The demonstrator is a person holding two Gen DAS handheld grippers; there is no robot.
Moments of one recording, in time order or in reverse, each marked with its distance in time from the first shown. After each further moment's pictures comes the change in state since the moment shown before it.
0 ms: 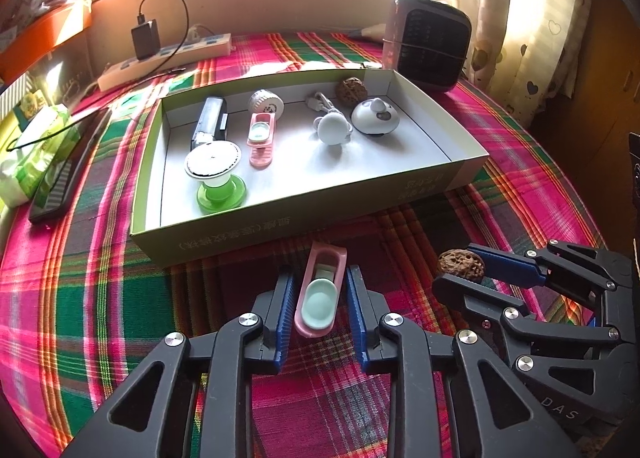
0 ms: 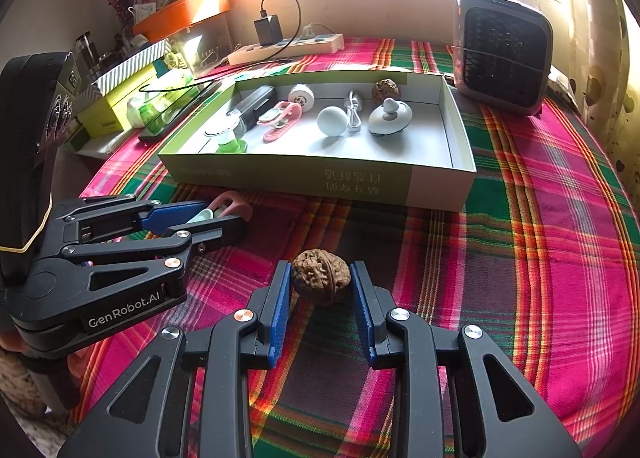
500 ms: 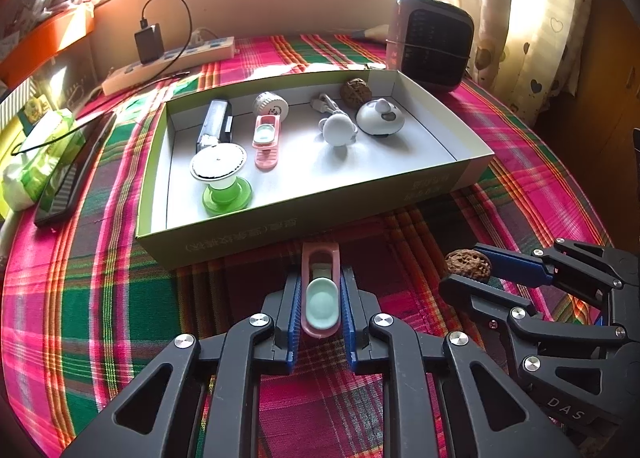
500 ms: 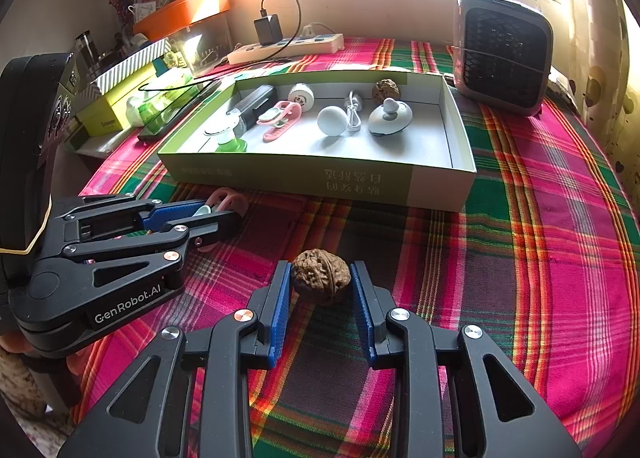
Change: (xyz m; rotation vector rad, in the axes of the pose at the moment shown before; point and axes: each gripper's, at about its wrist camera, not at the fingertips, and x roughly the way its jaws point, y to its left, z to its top) left arm 0.001 -0.001 -0.001 0.009 -0.008 0.020; right arm 0.000 0.000 0.000 -0.001 0.000 -0.001
